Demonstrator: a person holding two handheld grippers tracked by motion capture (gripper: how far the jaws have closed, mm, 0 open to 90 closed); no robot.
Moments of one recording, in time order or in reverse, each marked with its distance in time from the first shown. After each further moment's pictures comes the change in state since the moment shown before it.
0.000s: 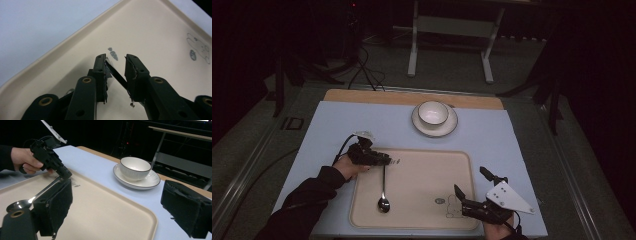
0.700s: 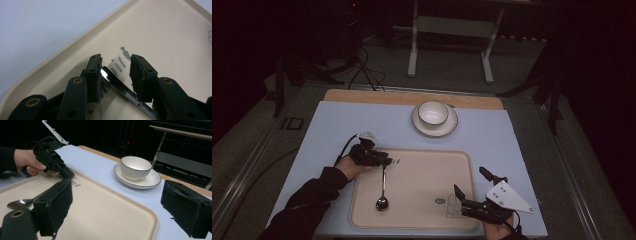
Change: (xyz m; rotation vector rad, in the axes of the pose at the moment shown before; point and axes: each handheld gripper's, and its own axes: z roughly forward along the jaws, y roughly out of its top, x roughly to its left) left arm 0.000 -0.001 0.007 0.006 0.087 0.011; right arm 0.000 -0.001 0.001 0.005 0.005 0.001
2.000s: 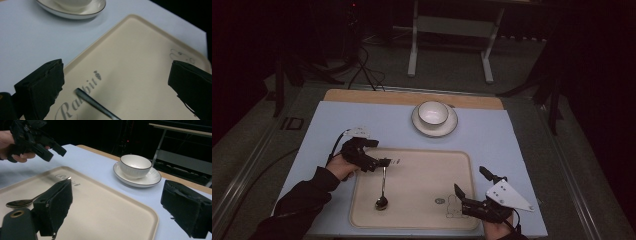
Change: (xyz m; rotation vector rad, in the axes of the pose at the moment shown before) left arm -0.040 0.018 -0.053 -0.154 -0.023 0.090; right arm -0.002 -0.001 0.002 0.007 -0.002 0.016
